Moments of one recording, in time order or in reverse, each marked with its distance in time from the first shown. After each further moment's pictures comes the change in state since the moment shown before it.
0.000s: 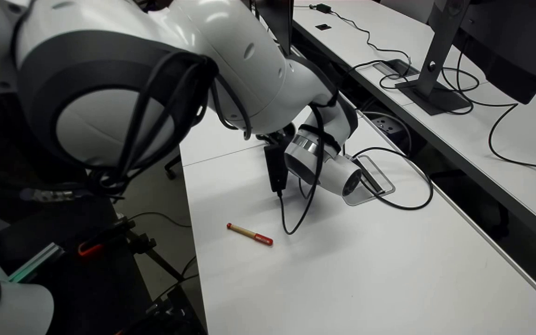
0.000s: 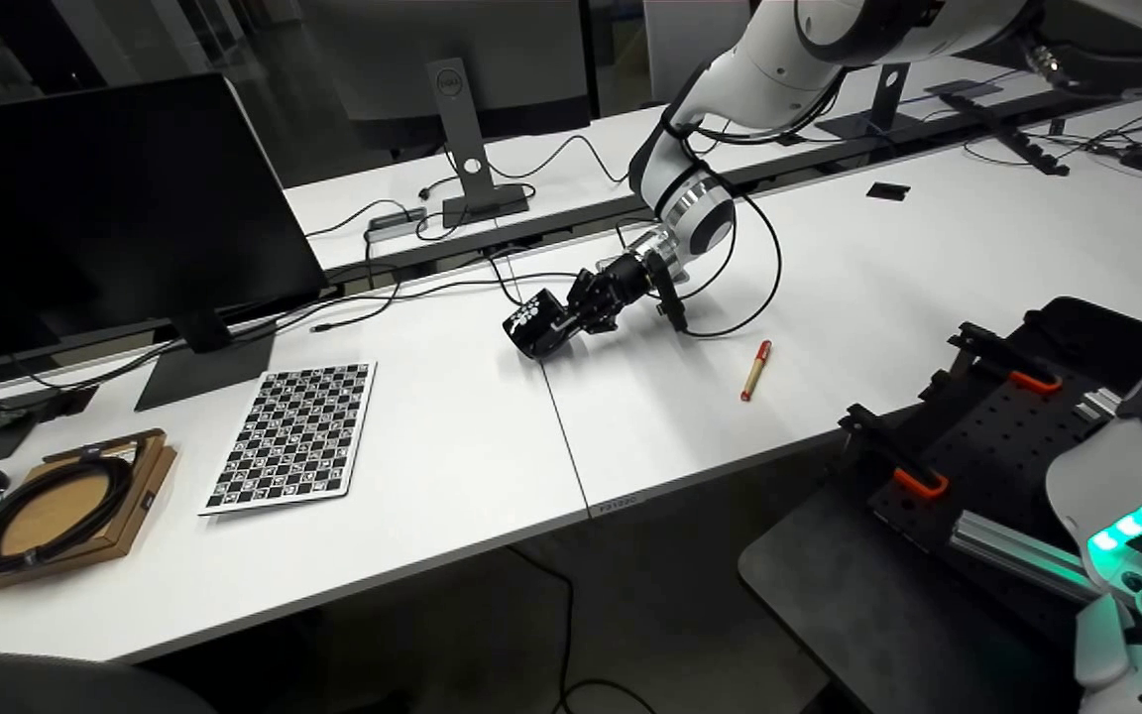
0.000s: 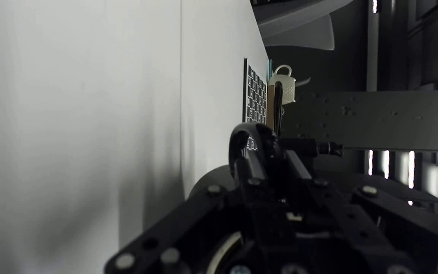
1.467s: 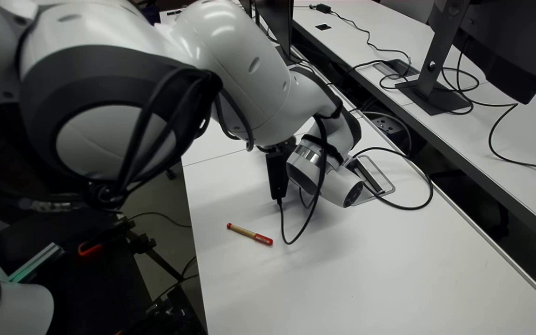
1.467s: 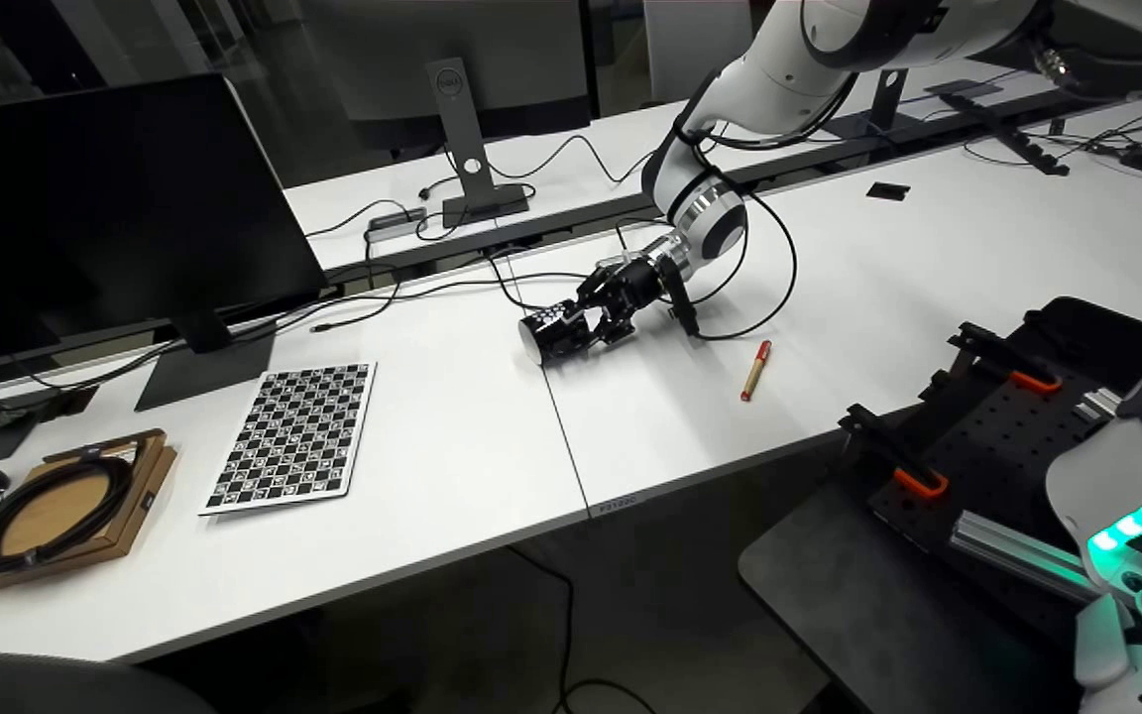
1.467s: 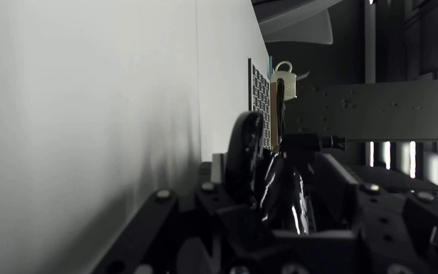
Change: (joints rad) arm -0.024 0.019 -0.010 -0.004 0.002 -0.019 0.006
